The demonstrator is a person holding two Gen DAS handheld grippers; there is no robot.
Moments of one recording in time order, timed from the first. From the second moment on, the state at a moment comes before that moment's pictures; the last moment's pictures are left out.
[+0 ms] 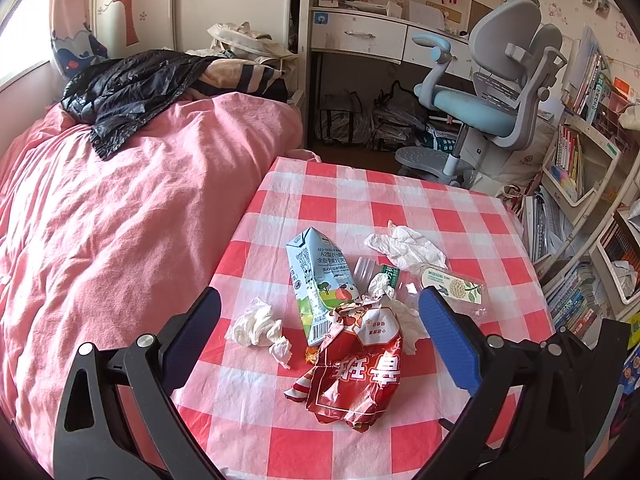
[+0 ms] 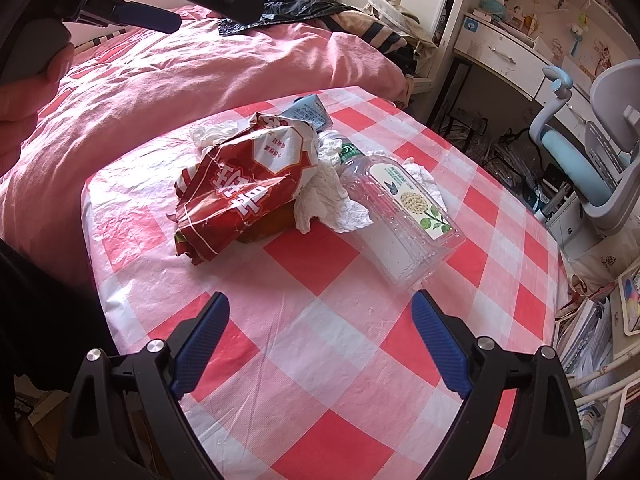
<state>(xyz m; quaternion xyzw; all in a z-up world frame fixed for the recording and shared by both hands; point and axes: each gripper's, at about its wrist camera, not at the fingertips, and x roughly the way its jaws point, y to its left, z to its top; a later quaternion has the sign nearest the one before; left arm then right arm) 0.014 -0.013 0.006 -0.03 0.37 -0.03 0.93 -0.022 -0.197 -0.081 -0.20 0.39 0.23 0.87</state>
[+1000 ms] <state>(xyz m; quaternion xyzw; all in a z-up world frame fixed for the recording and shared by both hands) 0.015 -0.013 0.008 -0.03 0.37 -0.03 0.93 -0.023 -0.196 -0.084 -0.21 0.39 0.23 0.86</state>
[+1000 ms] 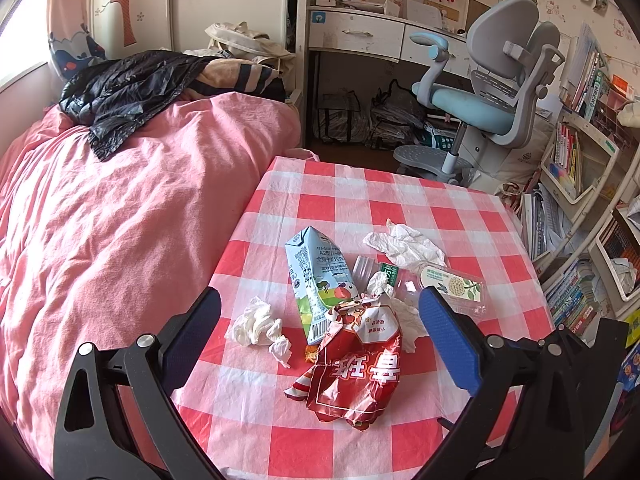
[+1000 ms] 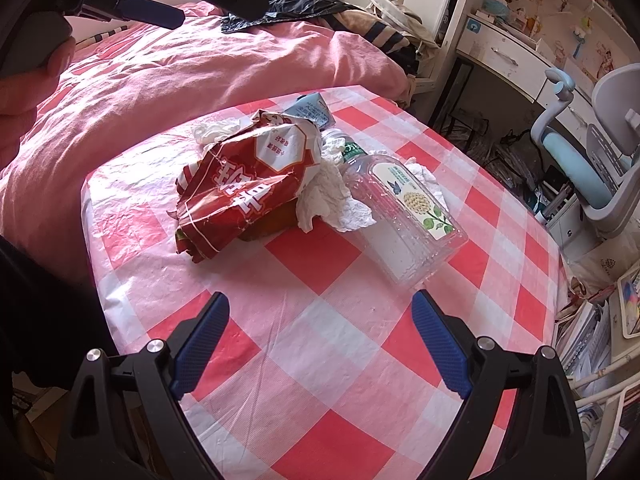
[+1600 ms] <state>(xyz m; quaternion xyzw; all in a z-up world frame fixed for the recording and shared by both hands) 0.001 0.017 -0.040 -0.03 0.45 -0.09 0.89 -0.036 -0.212 -0.086 -0.23 0.39 0.25 0.85</state>
